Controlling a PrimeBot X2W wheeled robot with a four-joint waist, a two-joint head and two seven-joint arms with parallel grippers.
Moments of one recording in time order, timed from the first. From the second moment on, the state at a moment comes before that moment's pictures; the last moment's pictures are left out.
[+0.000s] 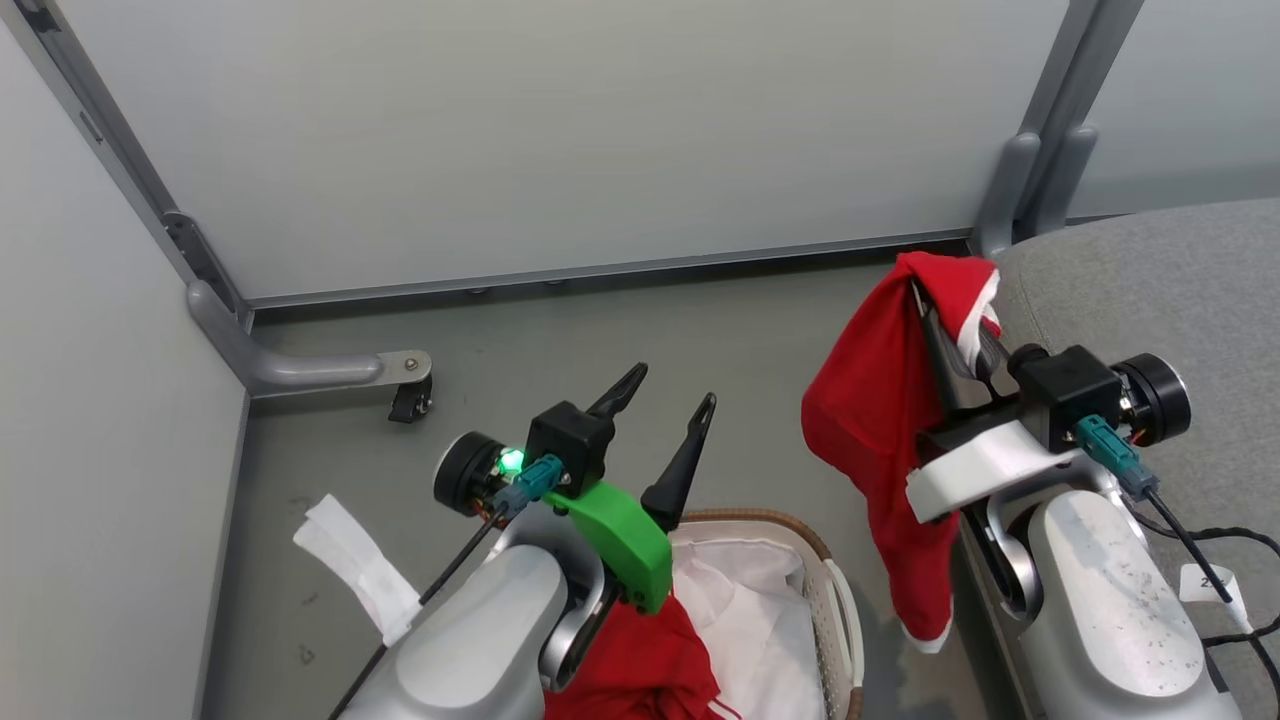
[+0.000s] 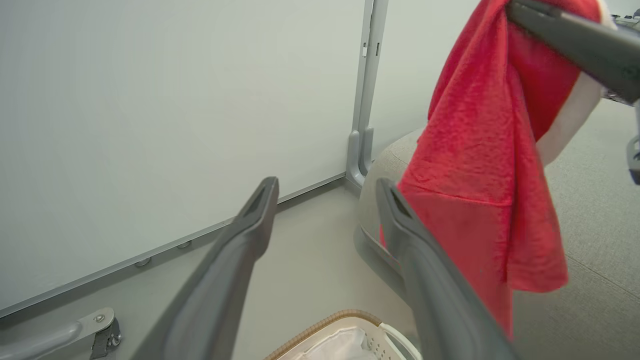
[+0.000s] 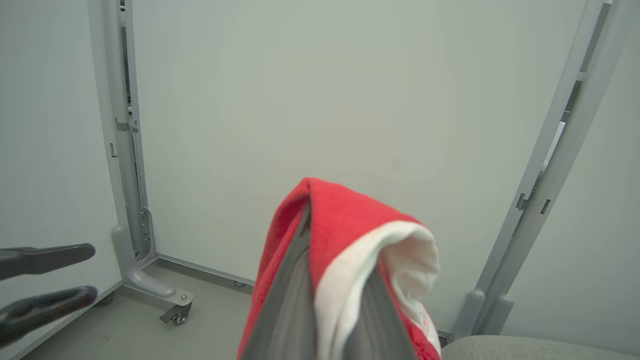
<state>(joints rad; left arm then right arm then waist) -0.58 0.05 -0.86 0.62 -0.59 -0.03 -0.26 -0.37 -0.05 0.10 0.23 0.00 0.13 -0.26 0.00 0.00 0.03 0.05</state>
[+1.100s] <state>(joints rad) -0.36 0.05 -0.66 0.42 -0.38 -0.08 -0.26 -0.39 -0.05 0.01 0.18 -0.09 0.13 -0.26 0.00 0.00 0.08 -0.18</state>
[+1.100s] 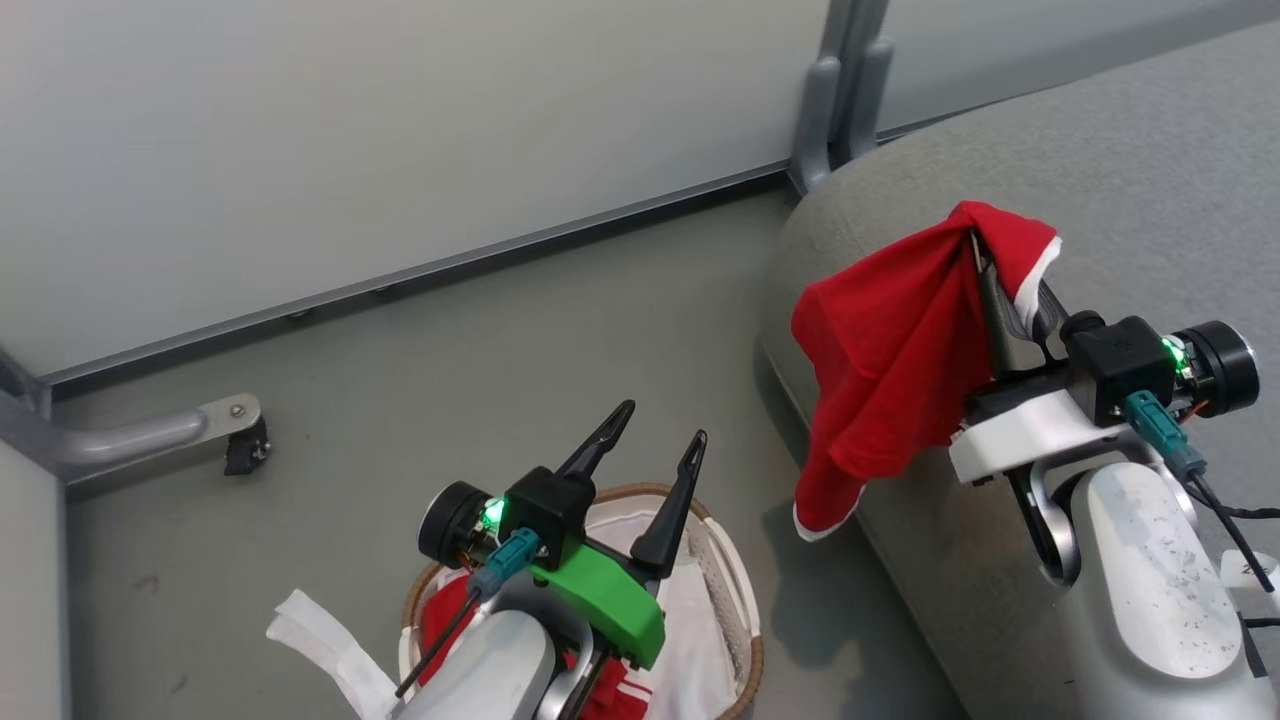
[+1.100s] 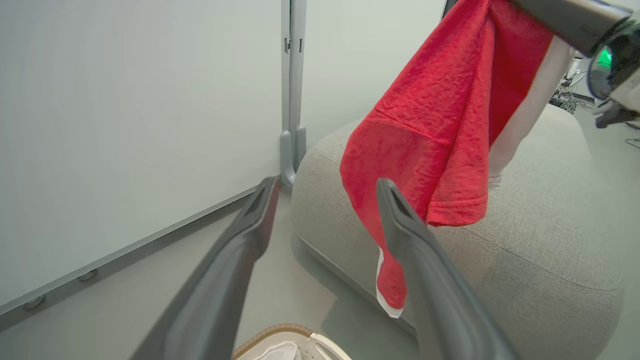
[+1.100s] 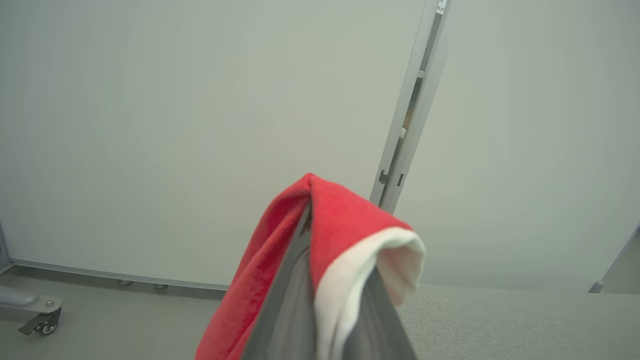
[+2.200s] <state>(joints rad) -0.48 0.06 -0.65 0.39 -0.20 -0.11 -0.26 -0.97 -0.25 -0.21 0.26 -0.17 0.13 -0.26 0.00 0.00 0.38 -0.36</state>
